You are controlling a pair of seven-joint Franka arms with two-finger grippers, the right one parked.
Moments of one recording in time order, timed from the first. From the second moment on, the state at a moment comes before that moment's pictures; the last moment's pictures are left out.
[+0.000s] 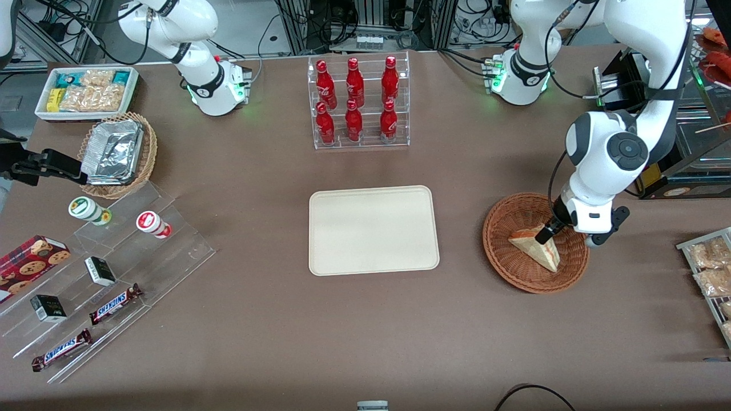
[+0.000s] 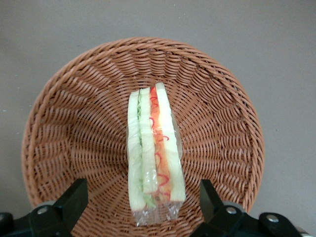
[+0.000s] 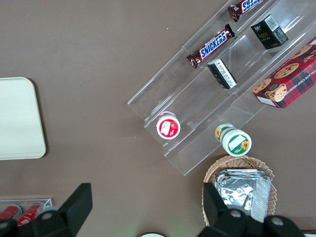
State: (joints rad) arm -0.09 0.18 -0.02 -2.26 0.04 2.55 -0.86
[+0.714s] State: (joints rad) arm -0.09 0.28 -0.02 -2.28 0.04 2.68 -0.87
